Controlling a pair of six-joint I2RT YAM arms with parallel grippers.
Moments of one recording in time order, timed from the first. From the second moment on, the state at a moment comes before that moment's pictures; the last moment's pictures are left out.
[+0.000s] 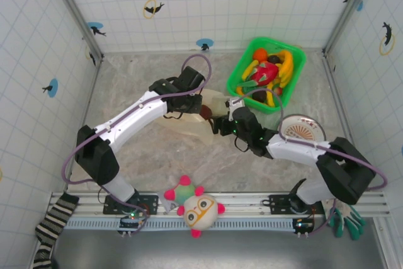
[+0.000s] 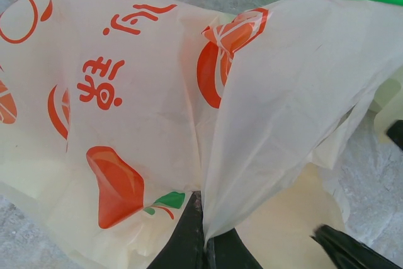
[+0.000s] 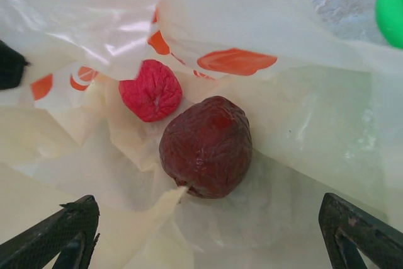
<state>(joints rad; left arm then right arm) -0.73 1.63 1.47 -0.93 -0.14 -0.45 0.83 1.38 0.64 0.27 0.13 0.44</state>
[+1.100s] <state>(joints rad) -0.73 1.60 1.43 -0.94 -0.13 -0.44 0.23 1.78 1.21 -0.44 -0.02 0.30</state>
